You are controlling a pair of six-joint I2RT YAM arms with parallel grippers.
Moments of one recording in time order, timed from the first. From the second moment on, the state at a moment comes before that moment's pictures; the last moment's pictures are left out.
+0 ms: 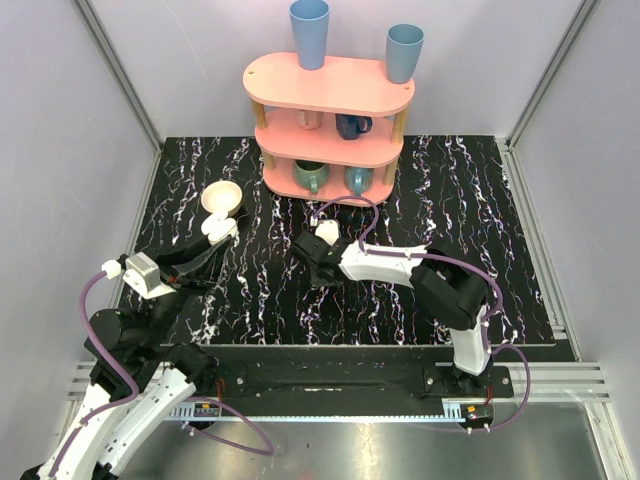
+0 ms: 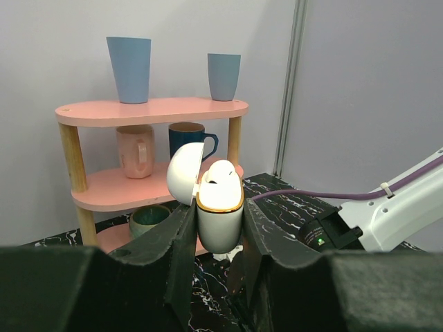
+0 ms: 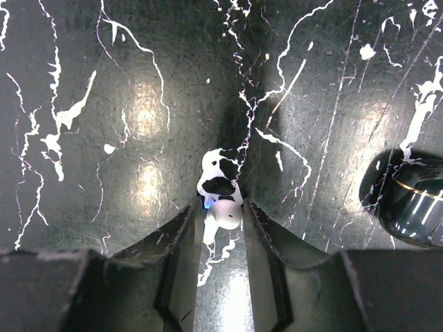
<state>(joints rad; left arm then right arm) -0.60 0.20 0.65 0.00 0.03 -0.07 0.99 1.97 1.31 -0.49 0.39 0.82</state>
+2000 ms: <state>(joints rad) -0.60 0.21 0.64 0.00 0.03 -0.08 0.99 1.98 1.33 -0.45 0.28 0.68</state>
